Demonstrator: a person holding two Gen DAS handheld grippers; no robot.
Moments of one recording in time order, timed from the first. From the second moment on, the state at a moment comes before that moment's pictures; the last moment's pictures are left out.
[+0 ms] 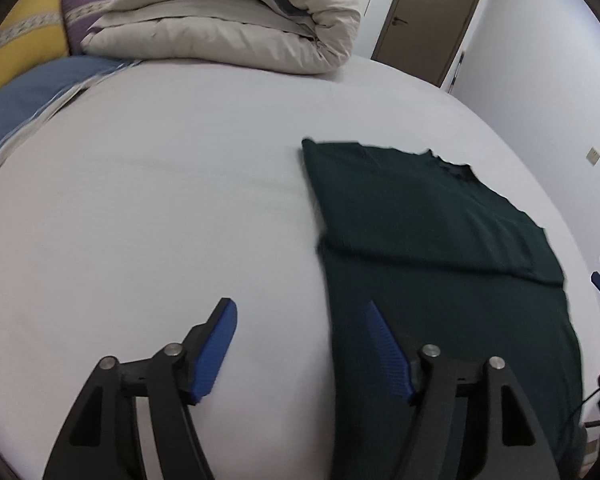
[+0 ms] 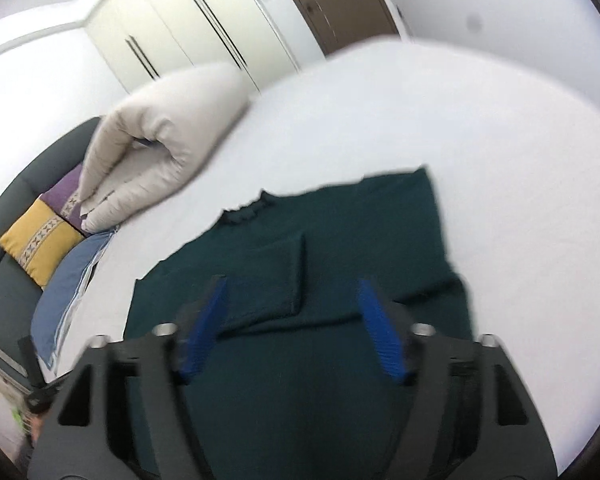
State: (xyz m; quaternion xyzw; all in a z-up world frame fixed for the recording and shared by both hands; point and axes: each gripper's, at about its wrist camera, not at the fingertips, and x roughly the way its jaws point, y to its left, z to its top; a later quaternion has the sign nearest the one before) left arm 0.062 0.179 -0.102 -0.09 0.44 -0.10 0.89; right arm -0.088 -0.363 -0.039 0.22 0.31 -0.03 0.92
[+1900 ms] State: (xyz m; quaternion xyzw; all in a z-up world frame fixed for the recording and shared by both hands) left arm -0.097 0.175 -0.147 -0.13 0.57 -0.20 0.78; right arm -0.303 -0.414 -0.138 0.29 0.59 0.05 0.75
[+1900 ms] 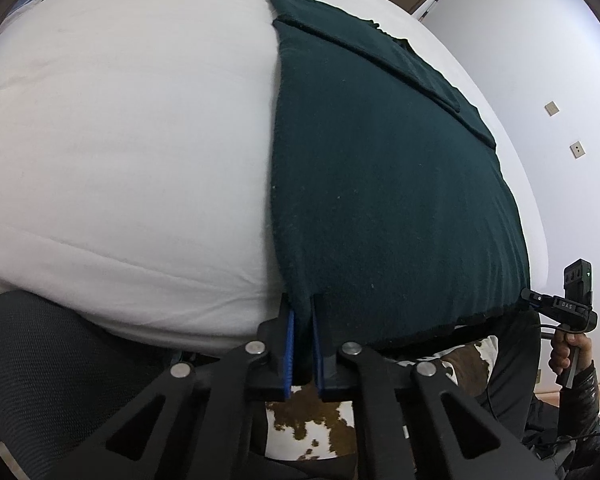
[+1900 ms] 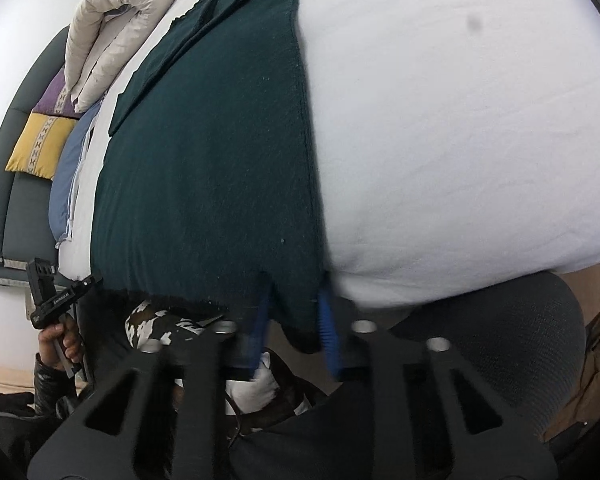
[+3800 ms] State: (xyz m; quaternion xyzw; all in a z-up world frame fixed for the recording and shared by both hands) left arm -0.102 0.210 -0.153 -0.29 0.54 -0.18 0.77; right arm -0.218 -0.452 -0.029 0.41 0.36 0.11 0.83
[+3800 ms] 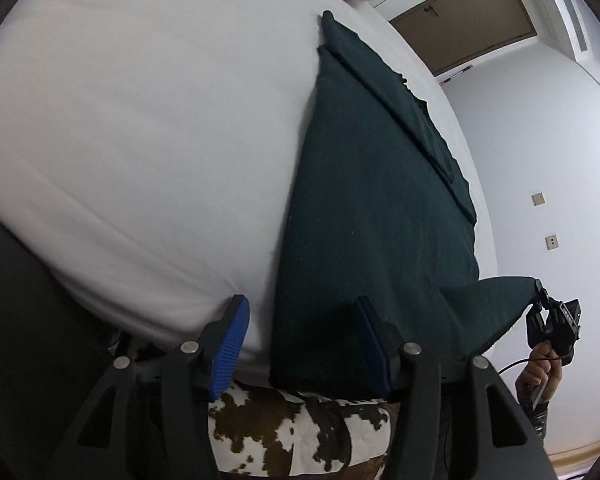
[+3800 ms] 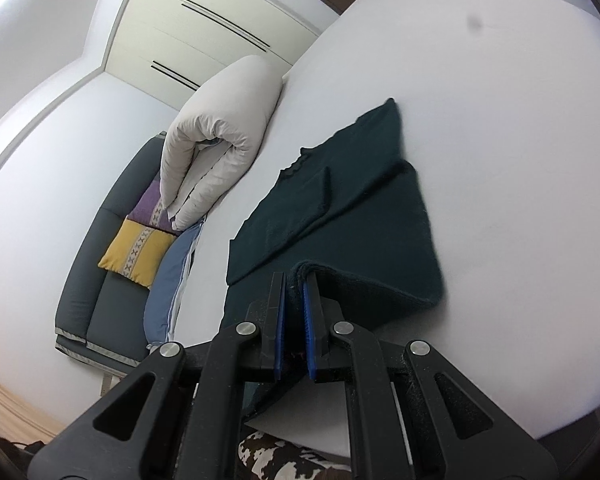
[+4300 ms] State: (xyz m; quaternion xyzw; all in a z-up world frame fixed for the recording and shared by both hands) left arm -0.097 0.212 -0.129 -0.35 0.52 -0.23 0.75; right arm -0.225 -0.450 -0.029 0.40 0.37 0.11 0.84
